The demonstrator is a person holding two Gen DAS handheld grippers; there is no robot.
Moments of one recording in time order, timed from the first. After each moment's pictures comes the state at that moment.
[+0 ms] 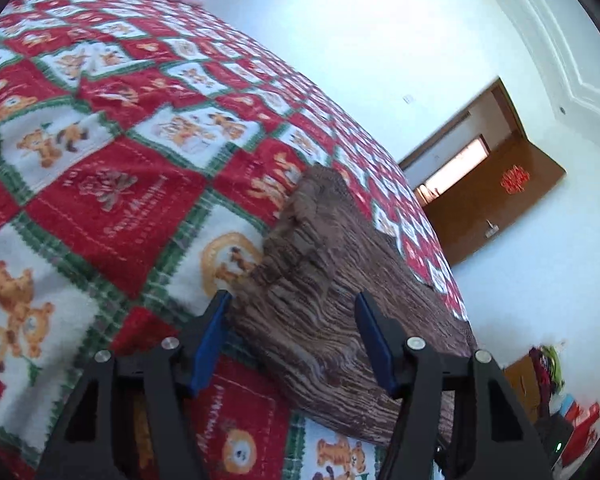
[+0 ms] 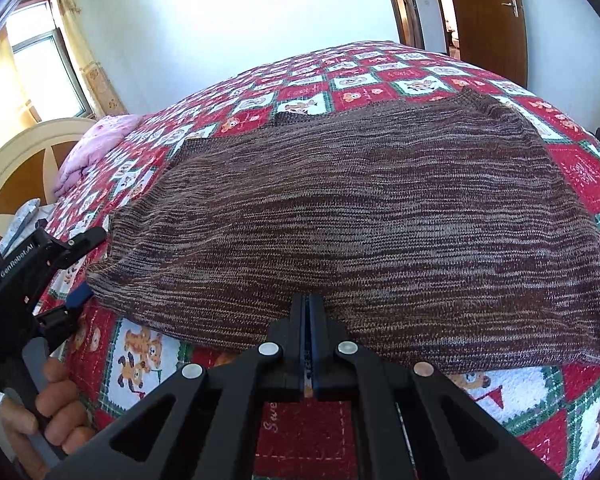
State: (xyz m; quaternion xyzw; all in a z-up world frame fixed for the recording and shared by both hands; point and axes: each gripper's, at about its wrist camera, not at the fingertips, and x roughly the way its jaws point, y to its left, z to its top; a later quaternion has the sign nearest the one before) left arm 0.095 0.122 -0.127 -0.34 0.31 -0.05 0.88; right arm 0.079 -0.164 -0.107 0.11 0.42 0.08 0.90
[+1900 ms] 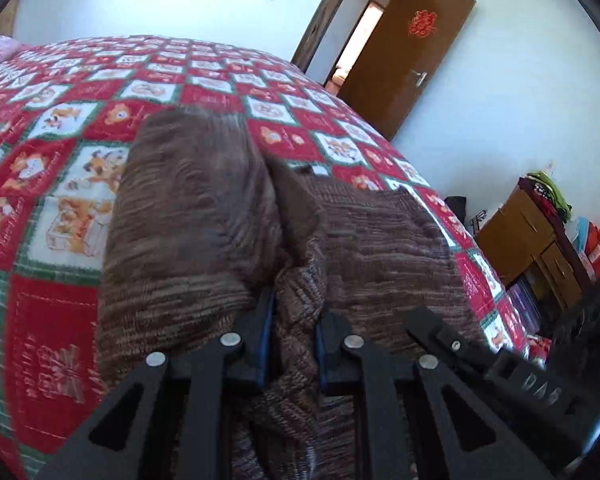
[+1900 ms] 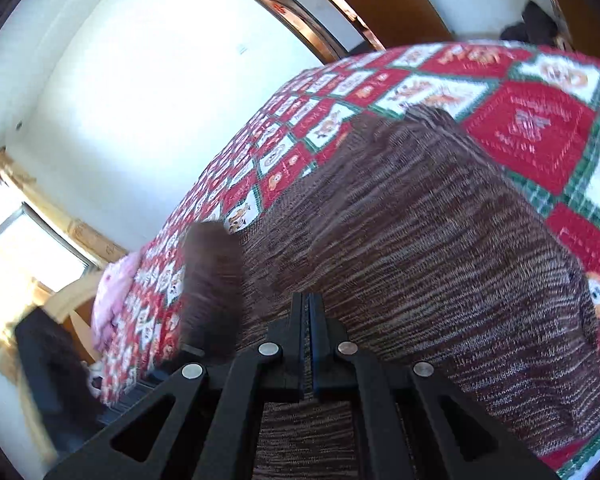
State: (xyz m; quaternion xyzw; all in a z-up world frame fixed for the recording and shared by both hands) left arm 0.151 -0.064 -0.105 -0.11 0.38 -0.22 0.89; right arm 0.110 -0.265 -0.099 0.37 0.33 0.02 0.87
